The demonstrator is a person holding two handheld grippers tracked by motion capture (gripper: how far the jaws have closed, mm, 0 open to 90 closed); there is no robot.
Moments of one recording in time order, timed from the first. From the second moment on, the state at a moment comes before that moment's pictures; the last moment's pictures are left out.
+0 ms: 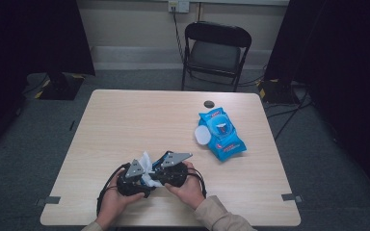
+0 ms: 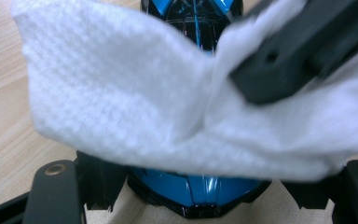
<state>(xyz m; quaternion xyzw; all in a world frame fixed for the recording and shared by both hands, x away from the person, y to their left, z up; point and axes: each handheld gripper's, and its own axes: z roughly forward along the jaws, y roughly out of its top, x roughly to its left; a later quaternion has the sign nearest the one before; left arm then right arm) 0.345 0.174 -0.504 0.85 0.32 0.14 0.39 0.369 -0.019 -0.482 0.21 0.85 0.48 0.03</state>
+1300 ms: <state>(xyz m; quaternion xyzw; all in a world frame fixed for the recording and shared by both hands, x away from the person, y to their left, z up) 0.345 0.174 -0.504 0.85 0.32 0.14 0.39 0.384 -0.025 -0.485 0.22 0.85 0.47 0.03</state>
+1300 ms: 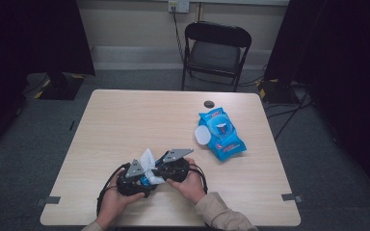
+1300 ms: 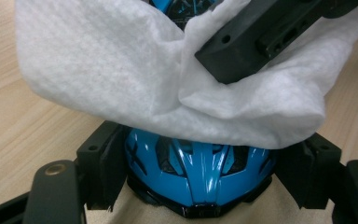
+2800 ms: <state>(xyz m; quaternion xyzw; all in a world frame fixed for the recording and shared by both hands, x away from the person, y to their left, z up) 0.345 0.174 -0.504 0.85 0.32 0.14 0.39 0.411 -0.072 -0.478 0.29 0.83 0.47 0.10</state>
